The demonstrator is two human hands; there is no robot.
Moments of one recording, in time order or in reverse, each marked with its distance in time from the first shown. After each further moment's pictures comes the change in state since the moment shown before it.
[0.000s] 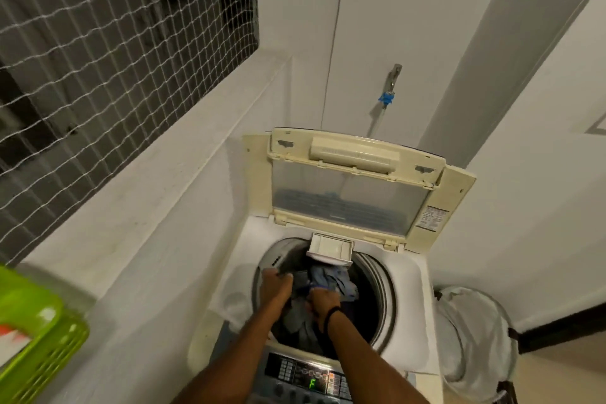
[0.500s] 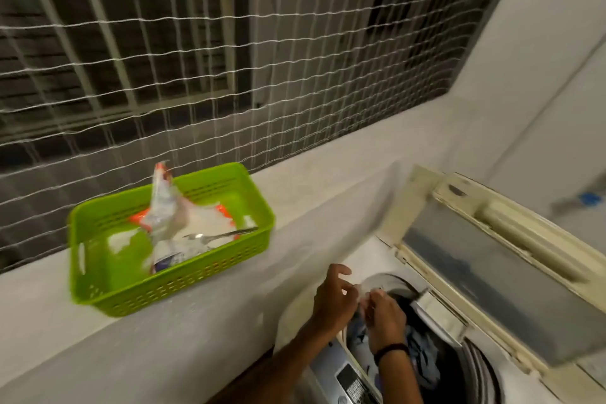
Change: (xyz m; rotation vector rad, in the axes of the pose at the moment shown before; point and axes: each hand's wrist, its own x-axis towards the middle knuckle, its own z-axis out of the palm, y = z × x) left_hand -0.151 0.012 -0.146 -0.265 0.276 0.295; right_hand -0.162 -0.055 0.062 0.160 -0.217 -0.269
